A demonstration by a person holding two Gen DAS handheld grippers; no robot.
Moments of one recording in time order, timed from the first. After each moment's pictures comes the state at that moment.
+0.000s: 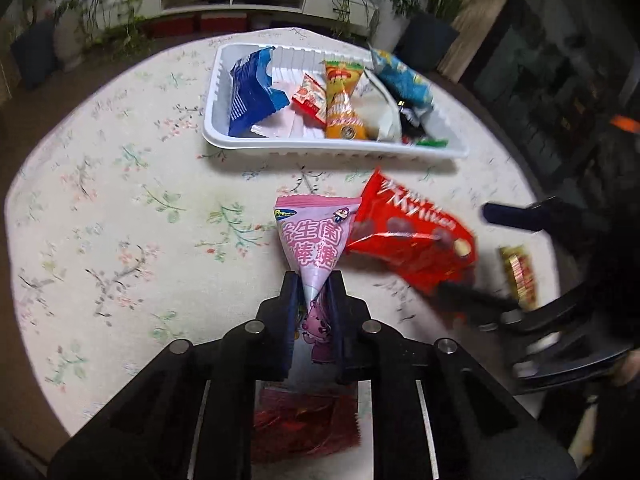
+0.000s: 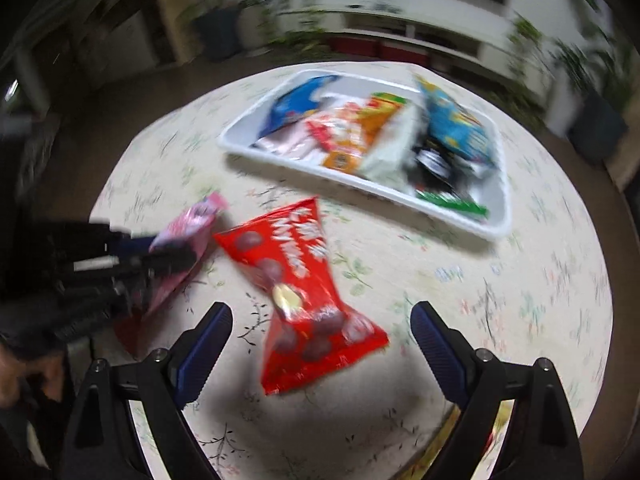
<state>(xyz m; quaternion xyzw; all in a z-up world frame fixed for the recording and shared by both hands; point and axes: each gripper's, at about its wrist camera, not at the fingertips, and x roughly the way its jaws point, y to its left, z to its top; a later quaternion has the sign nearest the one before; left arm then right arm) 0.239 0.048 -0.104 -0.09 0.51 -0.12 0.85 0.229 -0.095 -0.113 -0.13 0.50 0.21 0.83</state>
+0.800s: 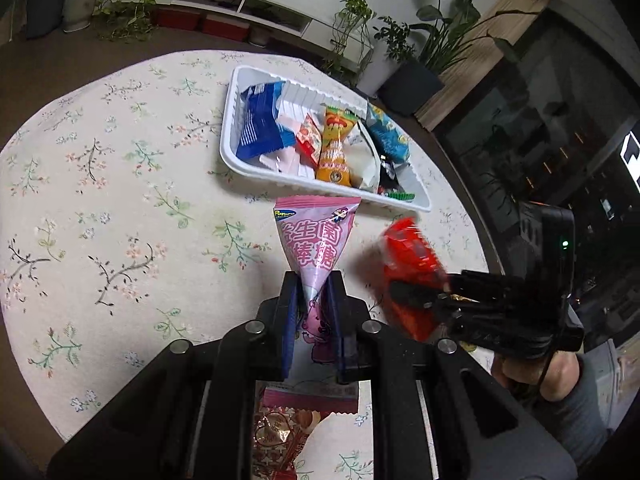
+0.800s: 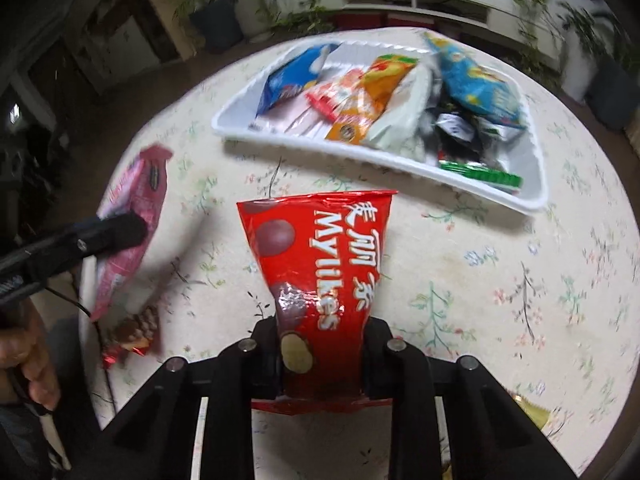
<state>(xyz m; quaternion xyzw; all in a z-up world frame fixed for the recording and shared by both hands) 0.225 0.088 -0.078 -0.20 0.46 -0.15 0.85 0.243 -0.129 -0.120 -0.01 0.53 0.22 0.82</state>
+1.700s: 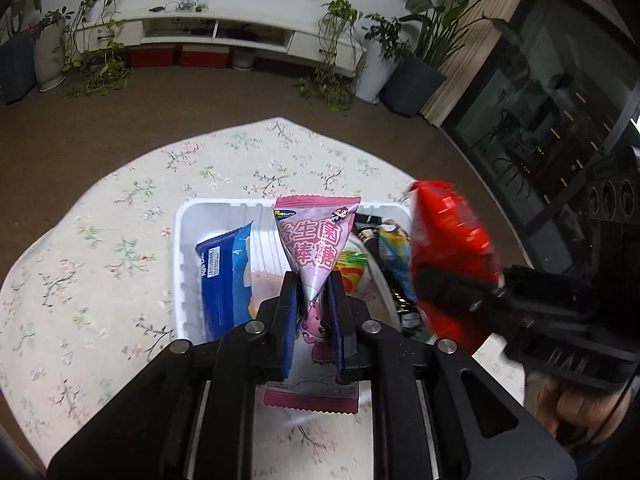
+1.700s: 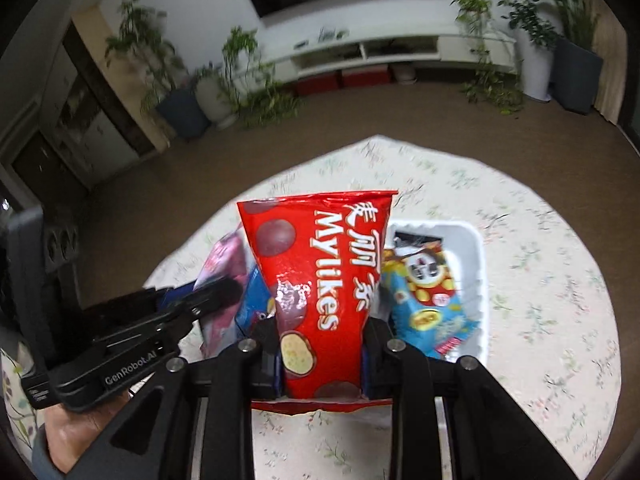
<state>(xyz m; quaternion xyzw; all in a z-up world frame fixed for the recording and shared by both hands) 0.418 0.056 -0.037 -0.12 0.46 -0.15 0.87 0.394 -0.117 -0.045 0.06 0.49 0.17 0.85</state>
